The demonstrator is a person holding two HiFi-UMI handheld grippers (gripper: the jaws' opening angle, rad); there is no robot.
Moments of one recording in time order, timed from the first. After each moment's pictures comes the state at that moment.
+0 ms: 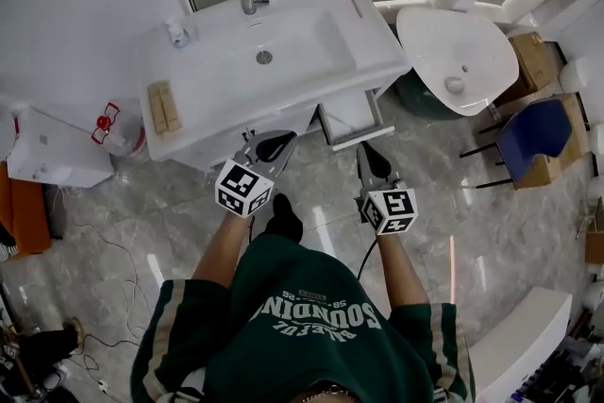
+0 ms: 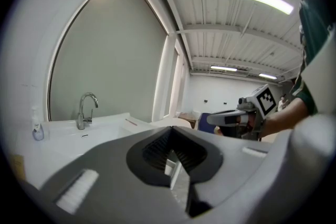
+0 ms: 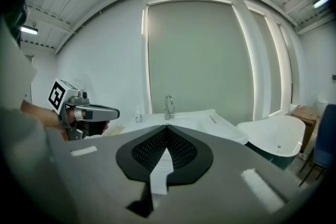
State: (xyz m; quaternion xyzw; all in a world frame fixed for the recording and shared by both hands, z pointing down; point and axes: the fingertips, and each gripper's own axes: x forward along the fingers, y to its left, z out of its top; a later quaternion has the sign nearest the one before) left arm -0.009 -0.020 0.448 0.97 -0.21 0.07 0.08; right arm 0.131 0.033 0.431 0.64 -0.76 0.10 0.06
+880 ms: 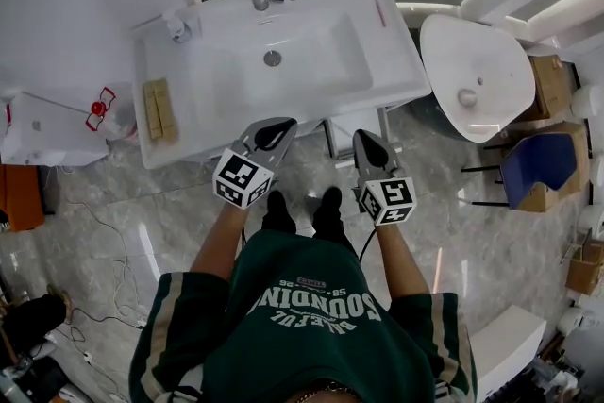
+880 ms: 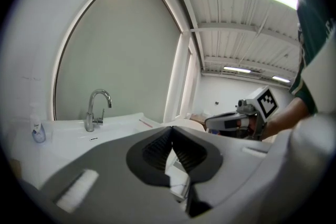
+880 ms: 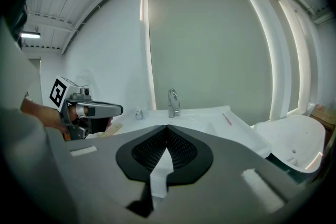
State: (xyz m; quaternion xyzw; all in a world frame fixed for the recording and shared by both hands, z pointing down) left arm 0.006 -0.150 0.465 0.96 -0.26 0.07 0.11; right arm 0.140 -0.112 0.459 0.58 -0.79 0.13 0.10
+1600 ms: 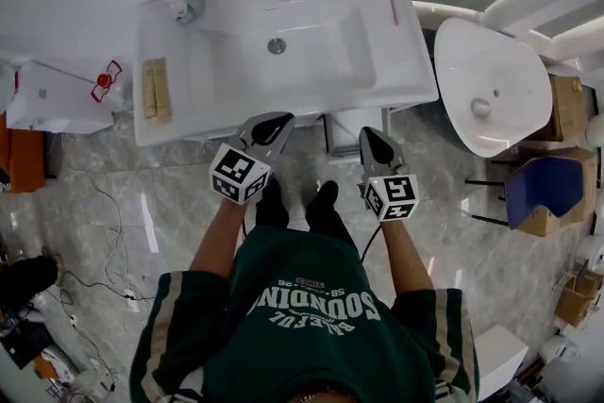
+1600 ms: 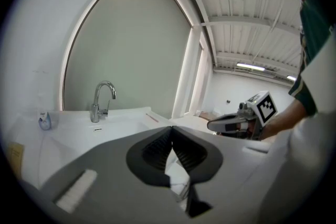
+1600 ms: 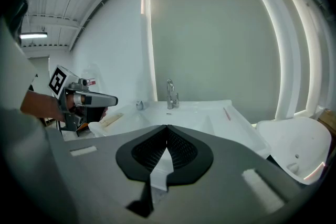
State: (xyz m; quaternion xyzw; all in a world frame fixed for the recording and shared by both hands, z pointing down) left arm 0.035 -0.155 0.482 0.93 -0.32 0.09 0.14; right arm 0.194 -0.127 0.492 0.54 -0.82 0.14 0.13
